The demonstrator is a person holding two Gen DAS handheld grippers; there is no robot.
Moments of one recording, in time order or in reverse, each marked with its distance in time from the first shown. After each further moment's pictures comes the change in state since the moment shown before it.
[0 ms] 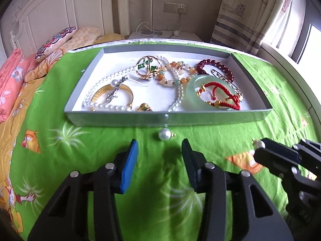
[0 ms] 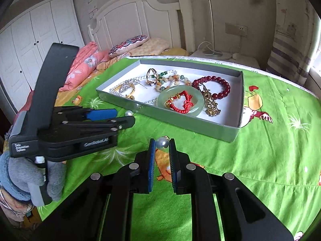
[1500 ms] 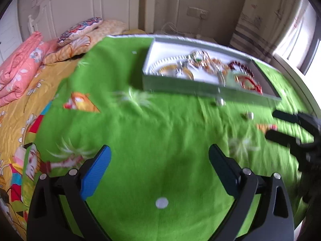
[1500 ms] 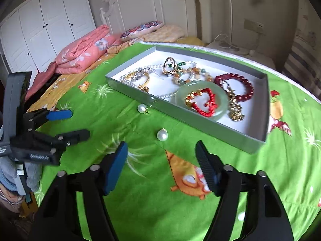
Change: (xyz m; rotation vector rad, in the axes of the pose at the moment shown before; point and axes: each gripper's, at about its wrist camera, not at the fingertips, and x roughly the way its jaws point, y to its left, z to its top) left arm -0.048 0.079 -0.063 -0.096 -0.001 0.040; right arm 0.029 0.017 0.015 -0.097 0.120 0.060
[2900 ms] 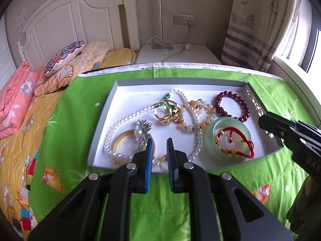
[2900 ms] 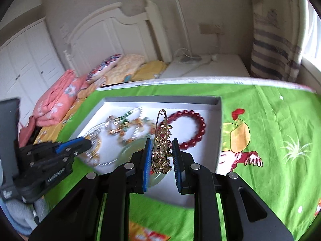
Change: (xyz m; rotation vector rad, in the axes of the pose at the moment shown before) left arm 0.041 -0.081 0.111 0.108 -0.064 0.047; right arm -0.001 -0.092 0.051 0.310 -0.177 -0.103
